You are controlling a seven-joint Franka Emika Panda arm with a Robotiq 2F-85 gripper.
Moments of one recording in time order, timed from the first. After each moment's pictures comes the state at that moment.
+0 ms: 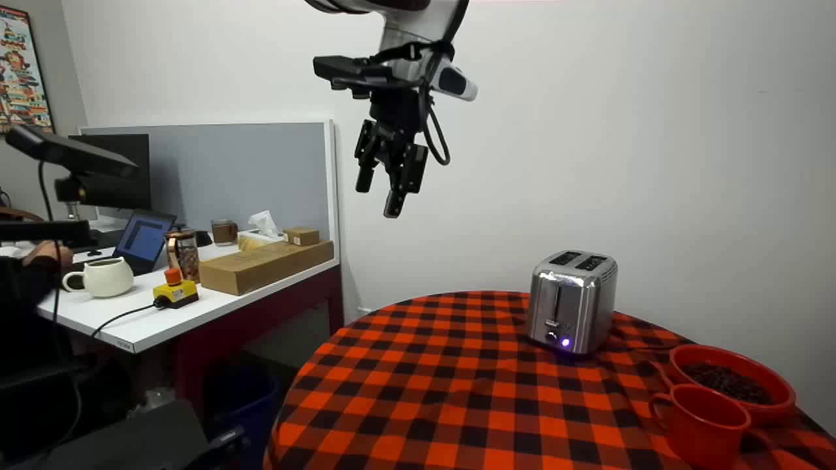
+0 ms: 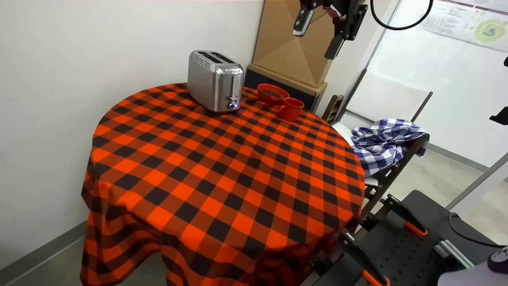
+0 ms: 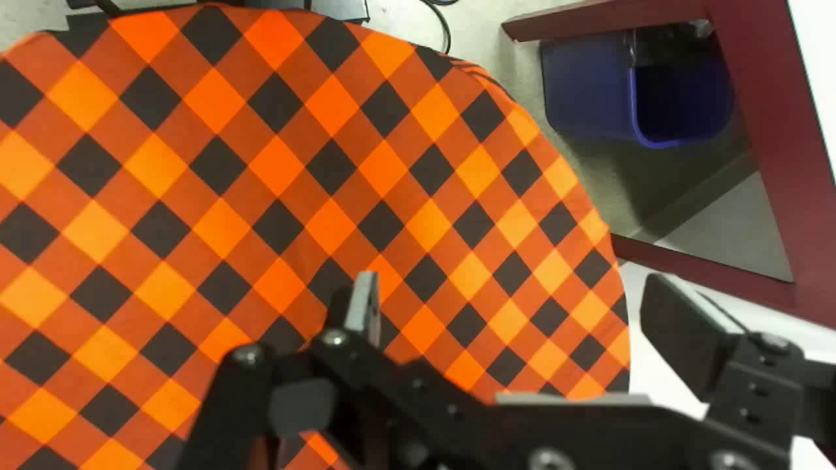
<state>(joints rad) 0.06 -0.27 -0.02 -2.38 0.31 2.01 0.04</state>
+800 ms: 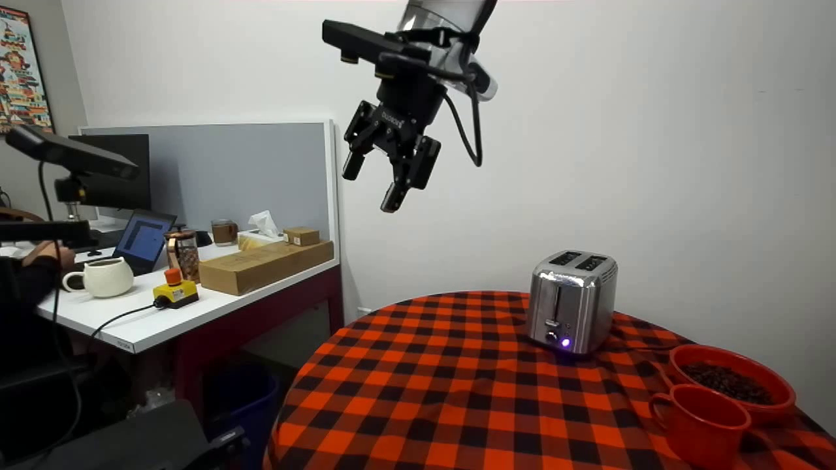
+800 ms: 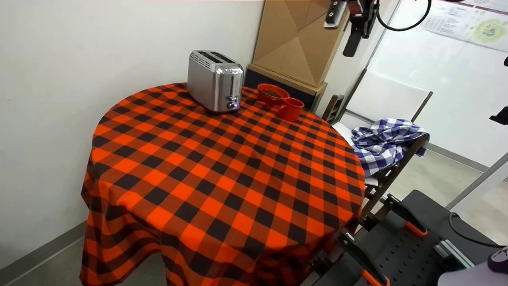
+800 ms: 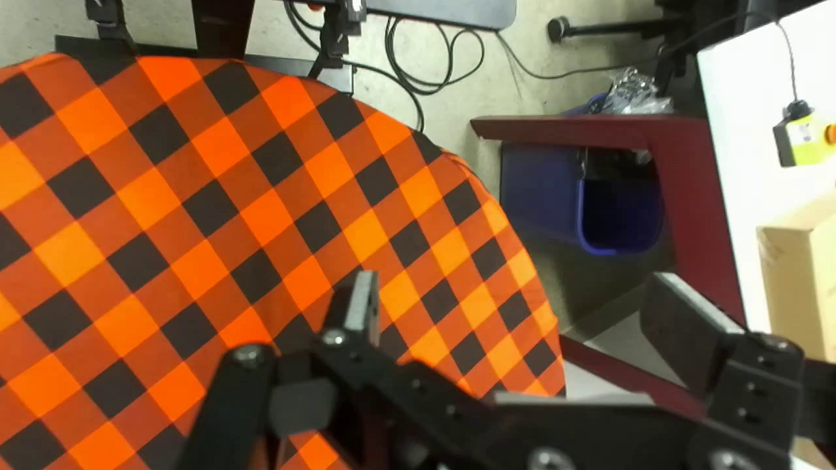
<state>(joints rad) 0.04 -0.26 -0.10 -2.32 0.32 1.77 -0.22</state>
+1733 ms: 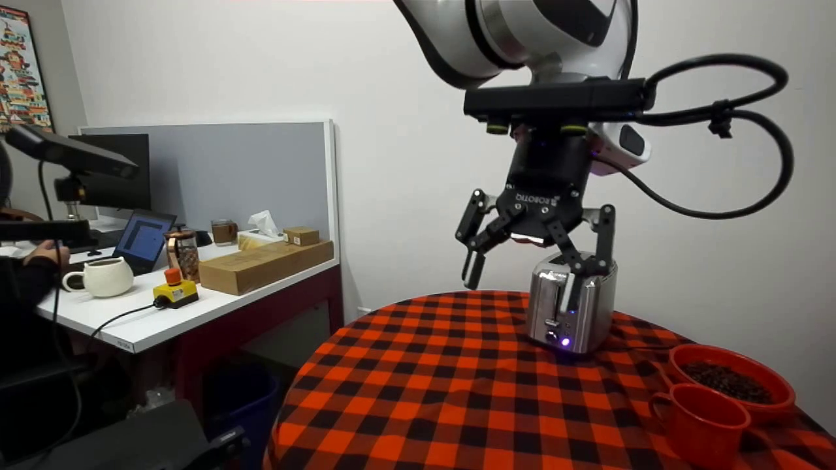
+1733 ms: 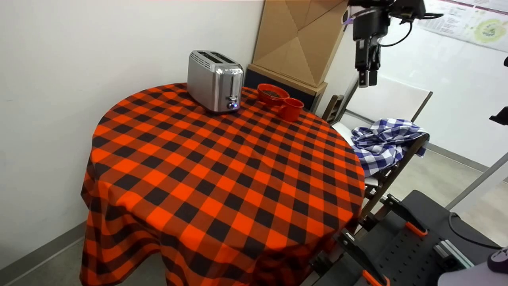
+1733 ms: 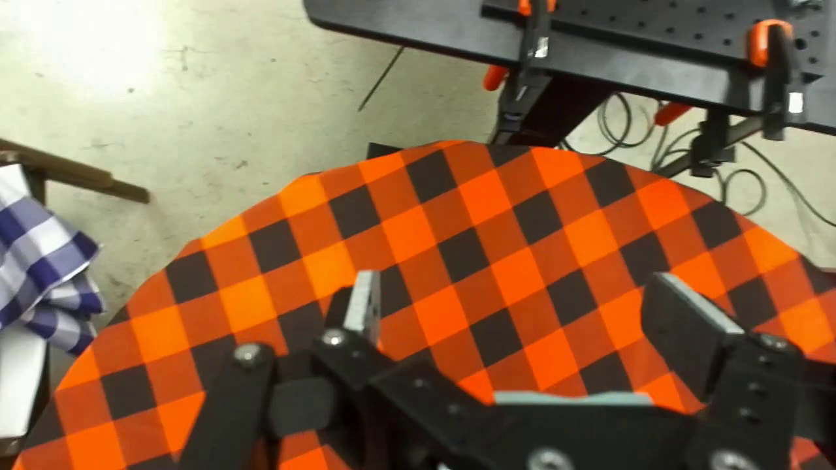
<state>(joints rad) -0.11 0.09 -0.16 -2.12 -0.20 1.78 -0.40</state>
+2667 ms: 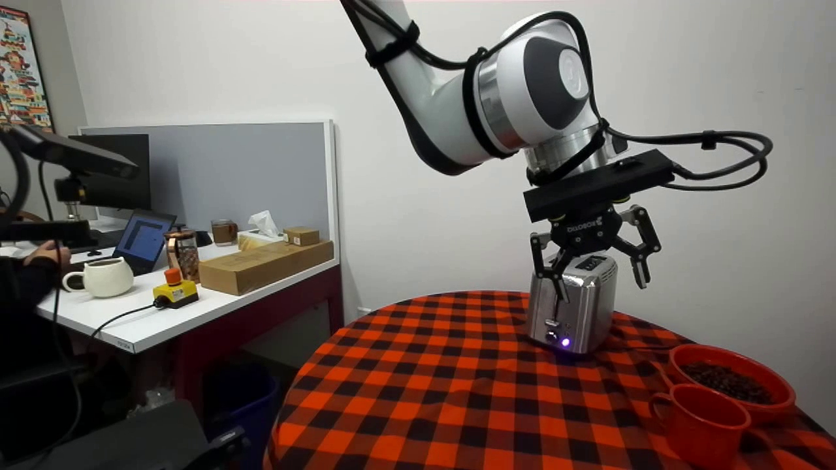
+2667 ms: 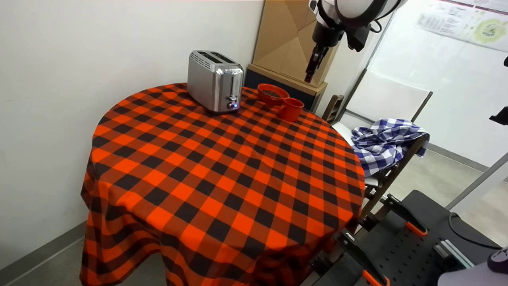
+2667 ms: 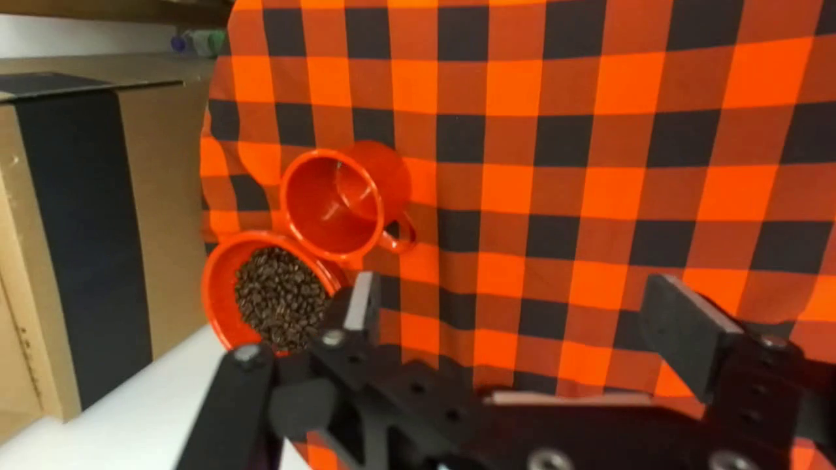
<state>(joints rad) -0.14 0.23 -0.12 -2.17 -0.47 2.68 -0.40</state>
